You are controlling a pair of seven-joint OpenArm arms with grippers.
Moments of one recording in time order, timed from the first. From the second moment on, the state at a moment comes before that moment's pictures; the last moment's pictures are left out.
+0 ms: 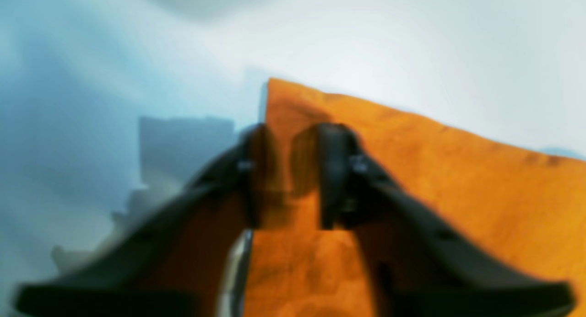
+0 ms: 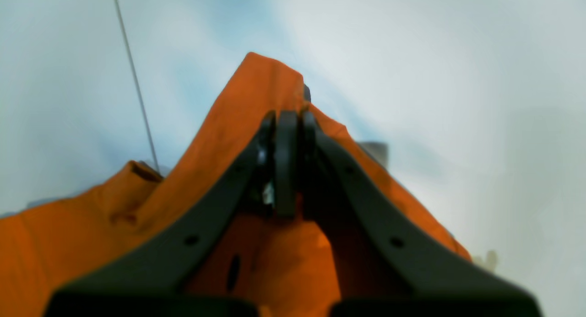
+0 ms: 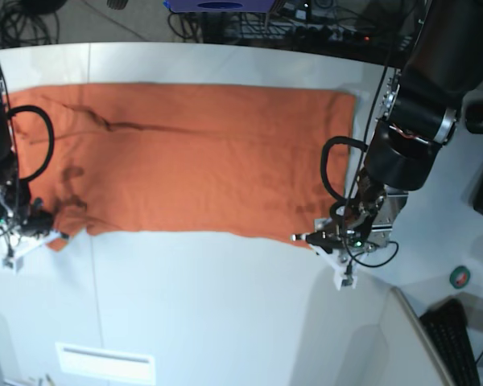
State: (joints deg) left arm -32.1 -12.3 25.1 28.0 -30.2 -0.1 25.6; right arm 28.0 24.3 -20.5 27.8 43.4 2.8 -17.4
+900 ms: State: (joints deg) left arm -17.1 -17.0 9.7 60.2 -31.0 -0.1 42.8; right arm 24.2 27.8 -20.6 30.2 43.5 3.0 -9.6
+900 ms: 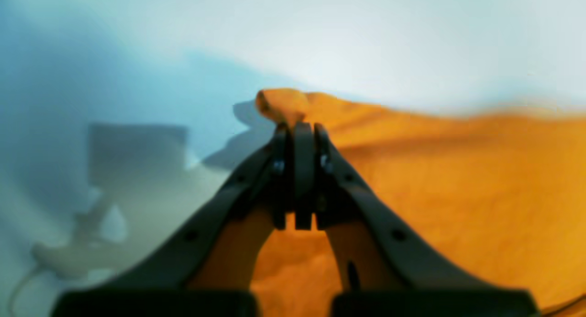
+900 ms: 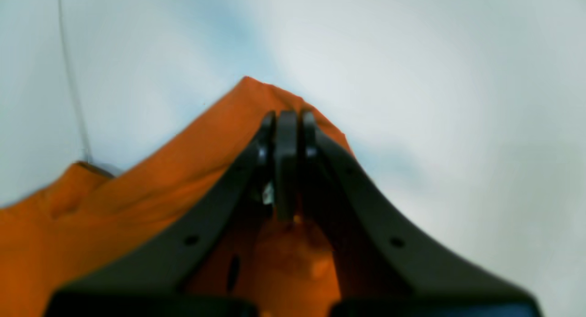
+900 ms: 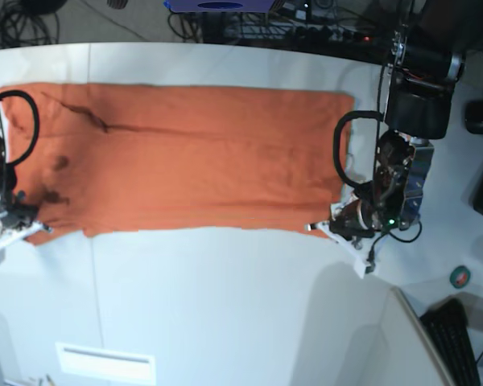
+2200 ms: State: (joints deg) left arm 11.5 -20.0 -1.0 94.5 -31.3 -0.1 48.6; right arm 4.6 31.3 -12.5 49.3 40.9 3.0 -4.6
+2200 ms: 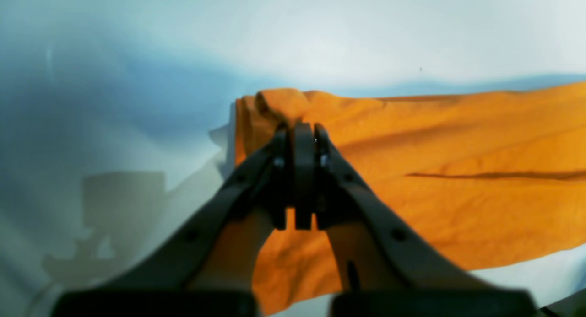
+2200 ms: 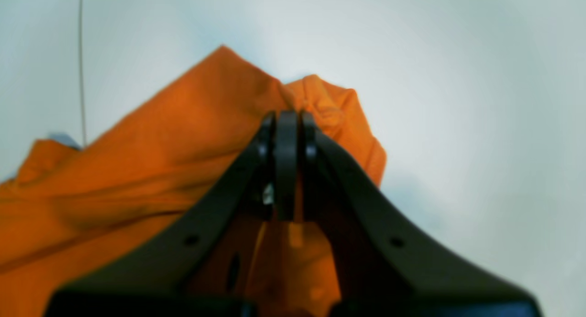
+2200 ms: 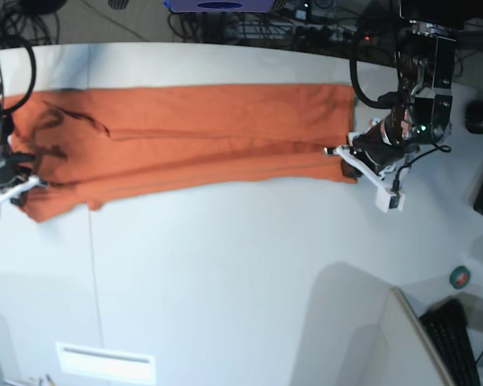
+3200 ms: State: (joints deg) left arm 11.9 -21.2 -1.0 95.5 -31.3 -0.4 54.8; right arm -17.1 31.5 -2.2 72.8 40.8 -1.6 -13.4
